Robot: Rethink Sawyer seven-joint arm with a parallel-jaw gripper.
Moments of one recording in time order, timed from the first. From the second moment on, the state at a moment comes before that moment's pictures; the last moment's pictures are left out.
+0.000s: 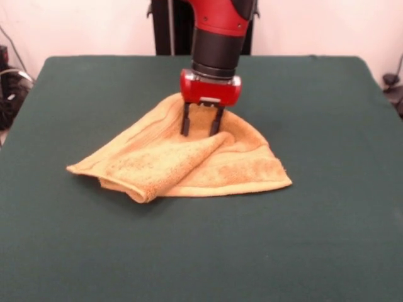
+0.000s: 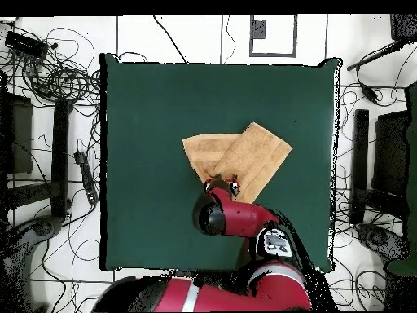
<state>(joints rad) -0.12 -0.40 -0.15 1.82 -0.12 -0.16 1.58</state>
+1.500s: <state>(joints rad) 0.02 -0.41 -0.16 2.01 0.09 -0.31 1.70</state>
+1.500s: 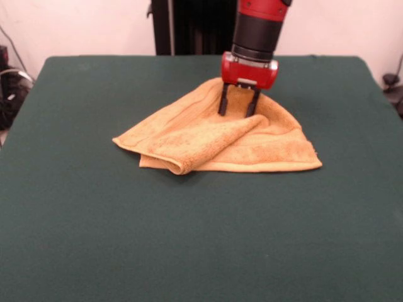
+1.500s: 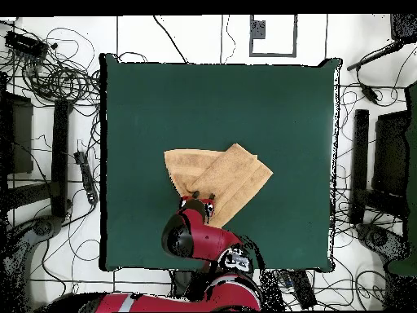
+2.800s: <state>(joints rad) 0.01 -0.41 -0.15 2.01 0.07 -0.31 1.70</state>
